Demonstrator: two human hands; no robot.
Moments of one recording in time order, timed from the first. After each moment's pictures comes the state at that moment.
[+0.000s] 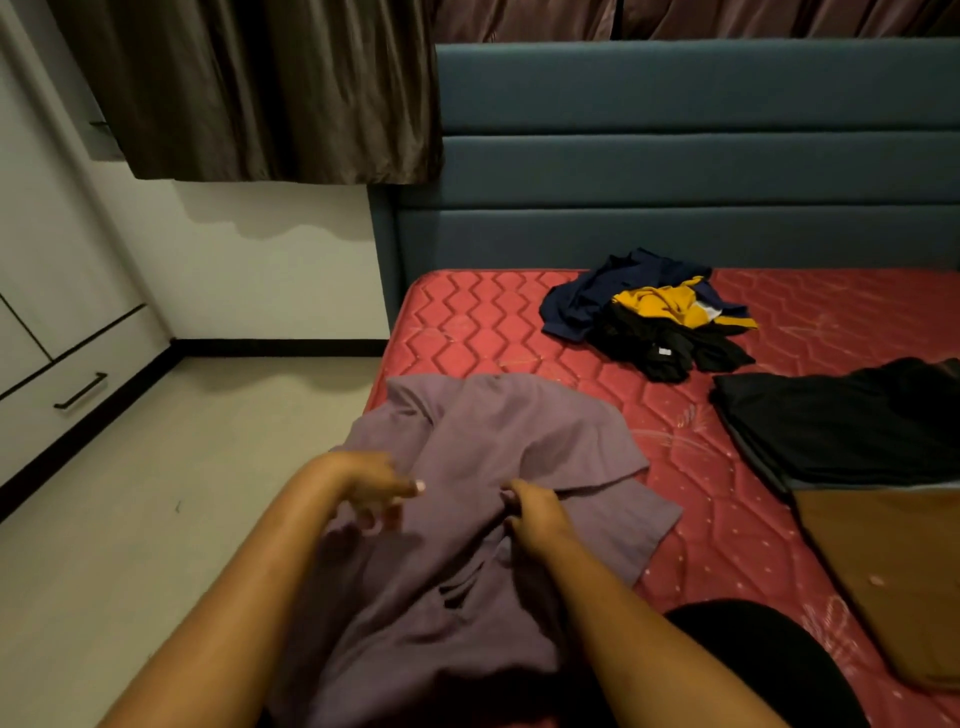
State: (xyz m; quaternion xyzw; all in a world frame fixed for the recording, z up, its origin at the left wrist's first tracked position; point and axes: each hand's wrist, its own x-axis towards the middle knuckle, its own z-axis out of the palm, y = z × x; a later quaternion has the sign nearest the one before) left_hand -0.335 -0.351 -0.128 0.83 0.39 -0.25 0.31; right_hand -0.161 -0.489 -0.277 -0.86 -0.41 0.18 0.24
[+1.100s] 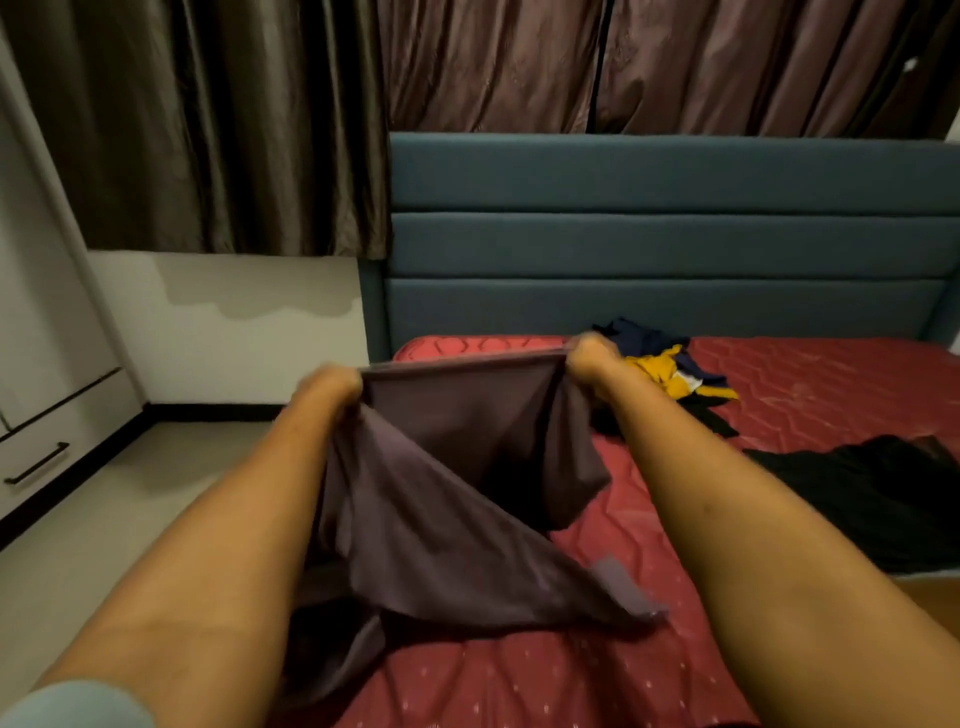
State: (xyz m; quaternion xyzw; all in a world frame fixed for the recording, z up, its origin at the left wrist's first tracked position) left_hand -0.243 -0.238 -0.036 0.78 0.56 0.12 0.26; right_hand -0.013 -0.427 -0.022 -0.91 -0.35 0.03 0.21
